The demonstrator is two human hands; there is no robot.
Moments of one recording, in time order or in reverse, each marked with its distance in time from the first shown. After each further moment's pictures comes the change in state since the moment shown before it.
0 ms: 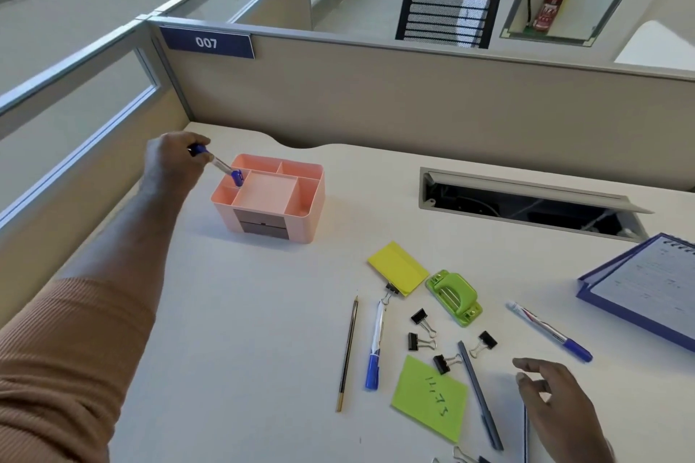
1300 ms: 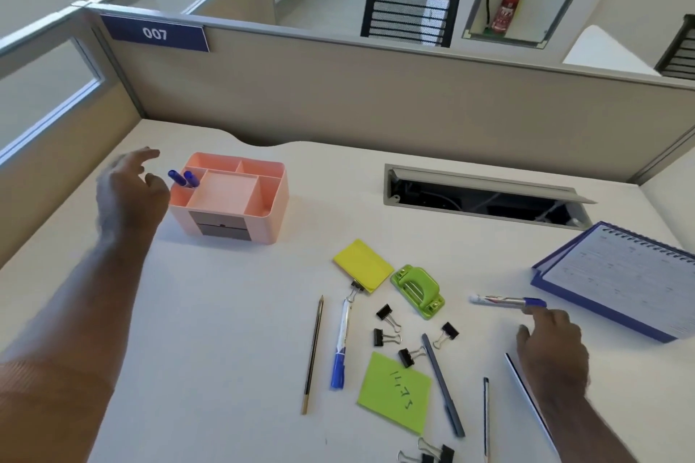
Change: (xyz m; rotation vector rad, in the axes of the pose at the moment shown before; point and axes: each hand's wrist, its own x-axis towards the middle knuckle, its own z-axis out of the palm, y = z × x) left_hand -0.059 0.022 0.012 -0.074 0.139 -0.140; right_hand 0.076 0.047 -0.025 -0.671 0.445 -0.119
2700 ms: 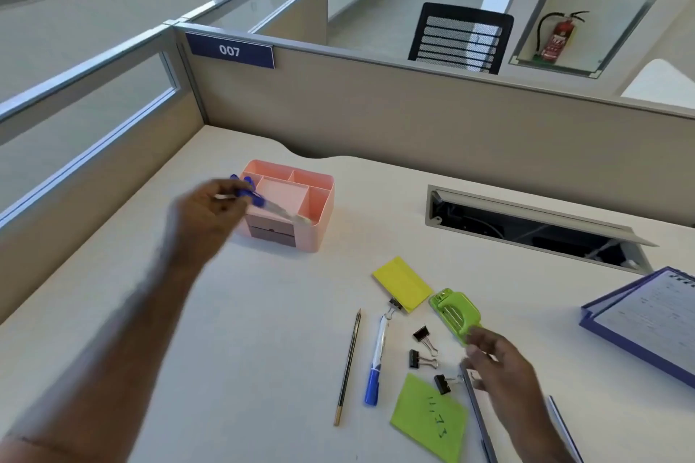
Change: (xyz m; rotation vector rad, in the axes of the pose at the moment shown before) left_hand -0.048 0.019 -0.048 -0.533 -0.241 -0.013; right_hand -0.047 -0.131 -0.062 1.203 -0.509 0.254
